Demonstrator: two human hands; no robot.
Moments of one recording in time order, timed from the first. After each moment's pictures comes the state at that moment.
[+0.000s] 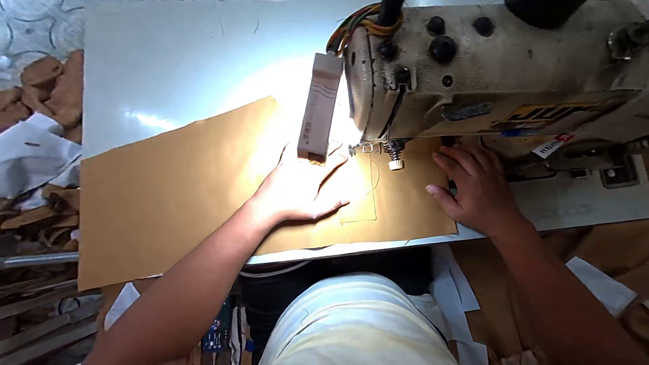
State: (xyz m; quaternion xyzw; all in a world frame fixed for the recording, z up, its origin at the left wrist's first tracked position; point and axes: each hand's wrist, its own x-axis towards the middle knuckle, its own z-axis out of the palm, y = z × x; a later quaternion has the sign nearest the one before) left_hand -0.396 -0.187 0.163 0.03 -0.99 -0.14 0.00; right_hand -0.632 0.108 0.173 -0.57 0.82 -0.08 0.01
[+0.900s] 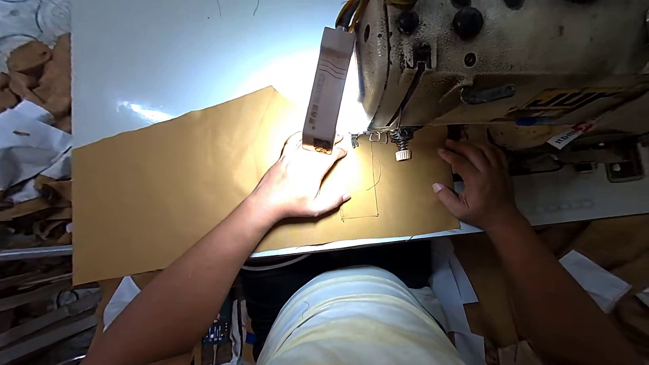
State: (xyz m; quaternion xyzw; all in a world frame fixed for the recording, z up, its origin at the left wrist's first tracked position) left_hand -0.389 -0.185 0.159 0.02 -0.98 -0.17 0.04; right_hand -0.631 0.116 0.160 -0.56 0.82 -0.12 -0.02
